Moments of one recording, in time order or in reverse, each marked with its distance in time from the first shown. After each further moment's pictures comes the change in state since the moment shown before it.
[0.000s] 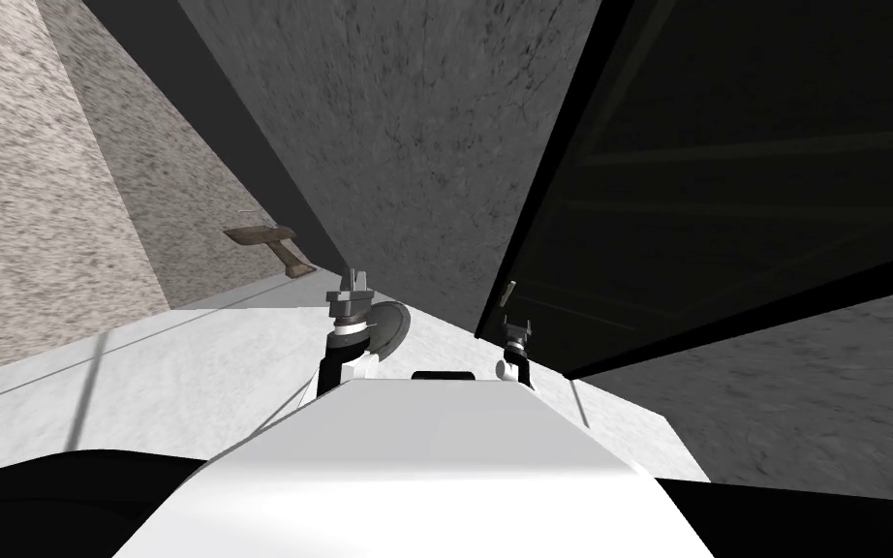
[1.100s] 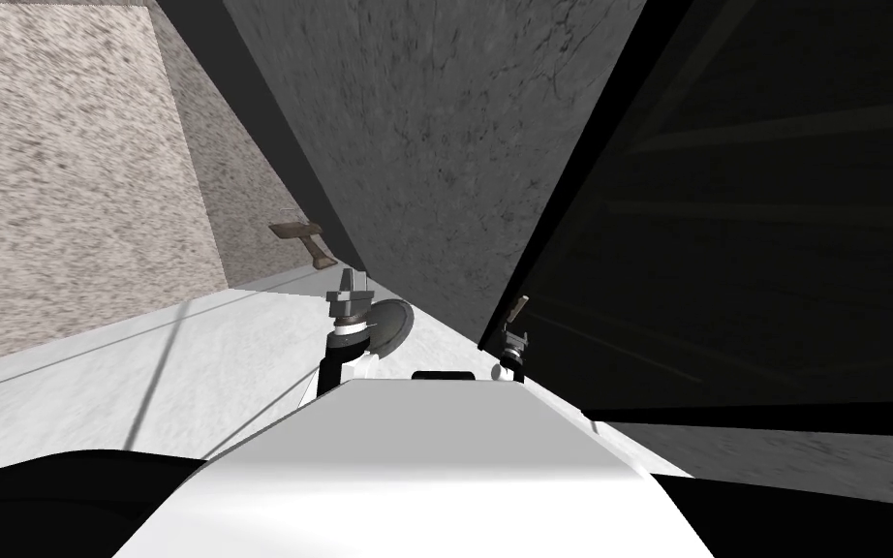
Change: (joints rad) arm -0.065 0.026 -0.012 0.224 -0.116 -0.041 -0.181
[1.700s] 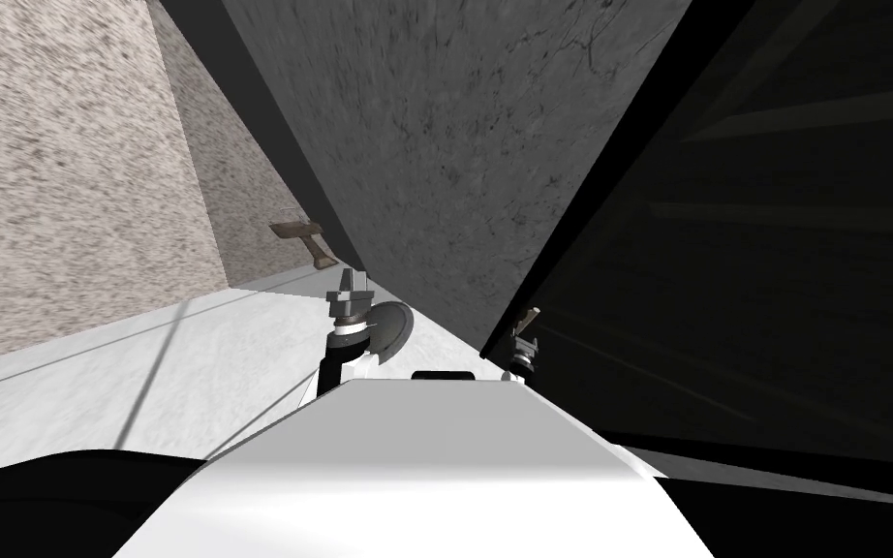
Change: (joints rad) arm 0.027 -0.084 0.002 0.047 -0.009 -0.022 -0.099
